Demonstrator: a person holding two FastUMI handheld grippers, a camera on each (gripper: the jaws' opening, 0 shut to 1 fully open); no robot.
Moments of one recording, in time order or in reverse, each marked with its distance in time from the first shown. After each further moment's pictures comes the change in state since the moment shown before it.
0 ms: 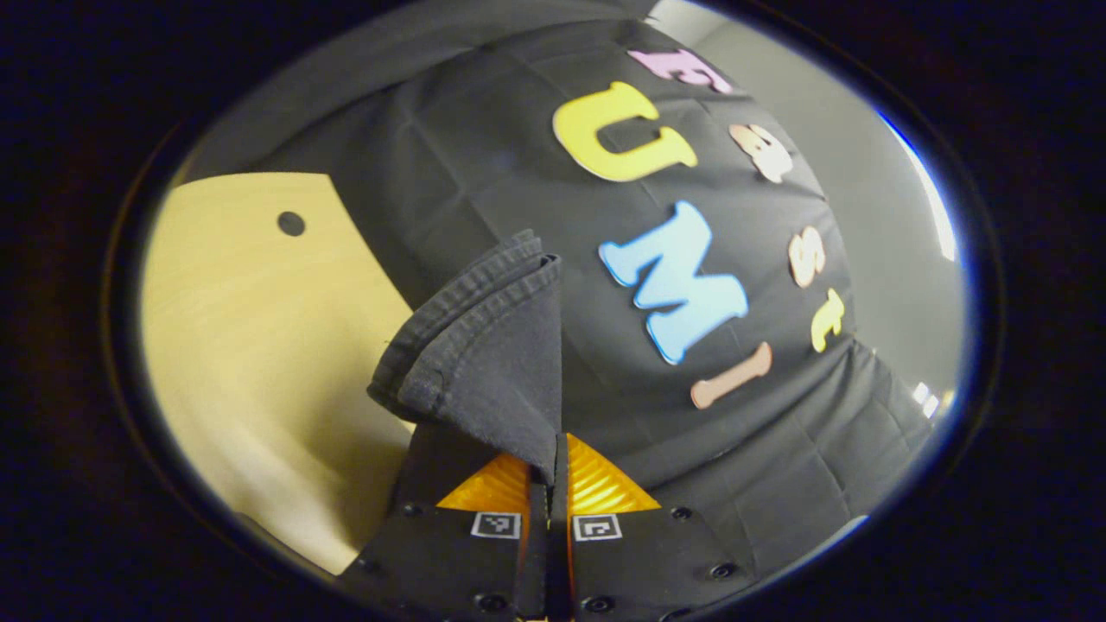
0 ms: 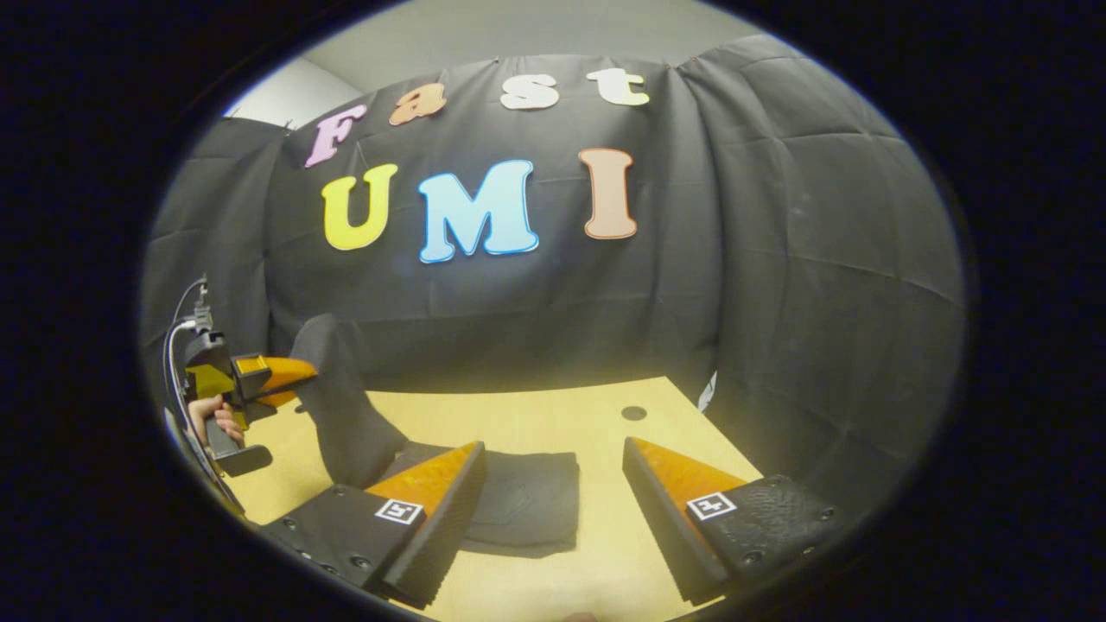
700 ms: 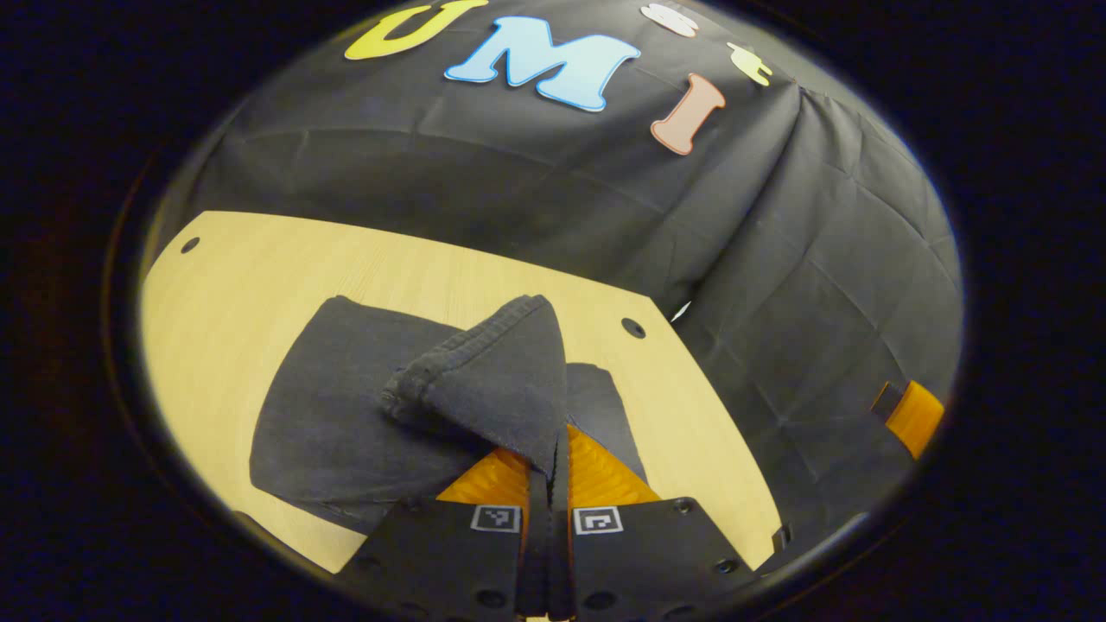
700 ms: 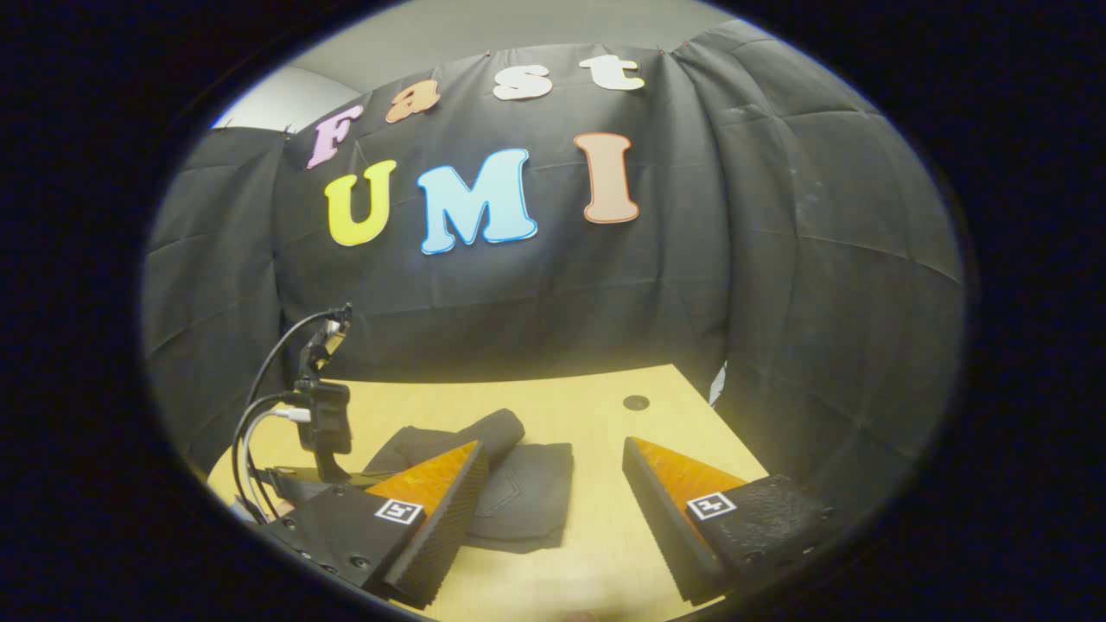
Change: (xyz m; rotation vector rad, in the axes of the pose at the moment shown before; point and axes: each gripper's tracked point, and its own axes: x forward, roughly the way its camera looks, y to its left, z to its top) left arm 0.045 0.005 -0.303 0.507 0.443 0.148; right arm 0.013 -0.025 -0.021 0.016 0.048 0.071
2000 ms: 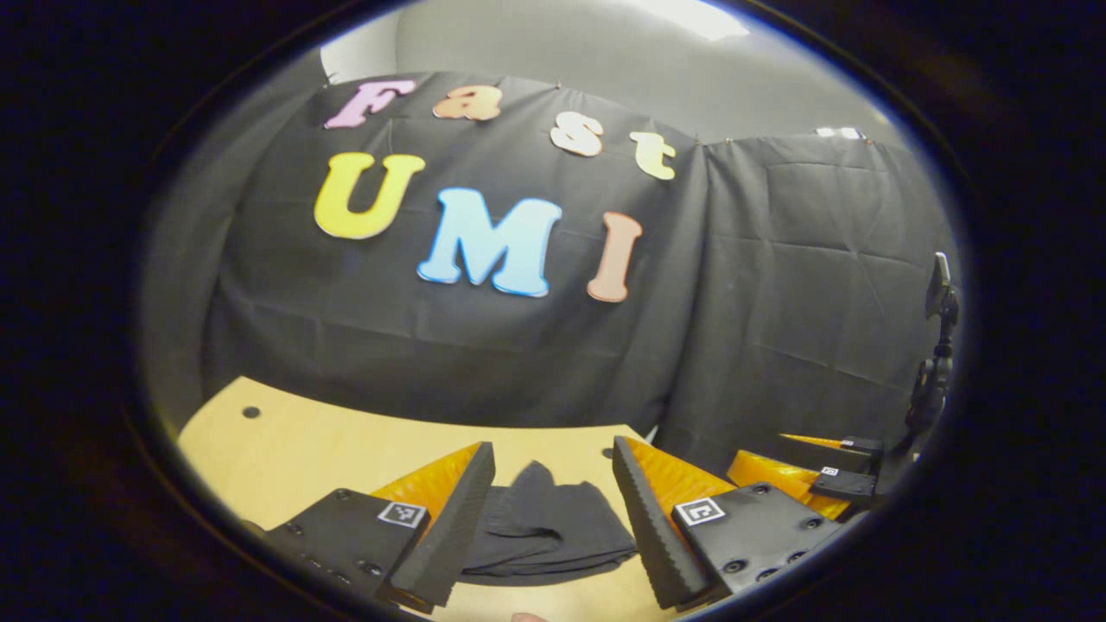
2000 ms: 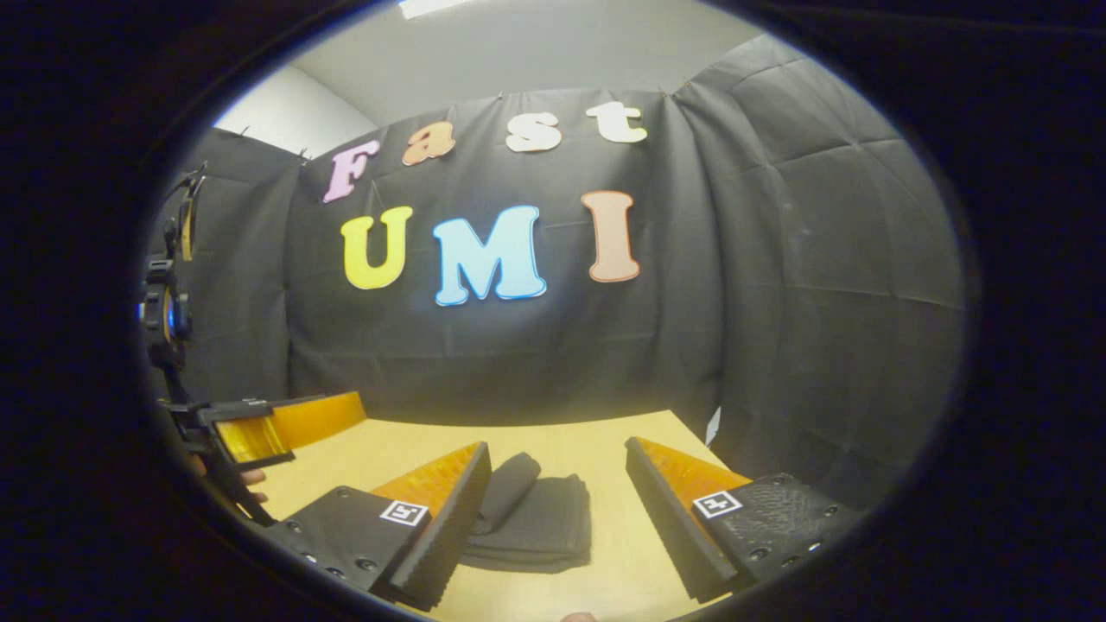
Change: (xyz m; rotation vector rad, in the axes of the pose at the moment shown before) left arm -0.261 -0.032 0.147 0.257 -0.541 0.033; right arm -0.055 0.035 0.047 -0.011 -0.194 -0.020
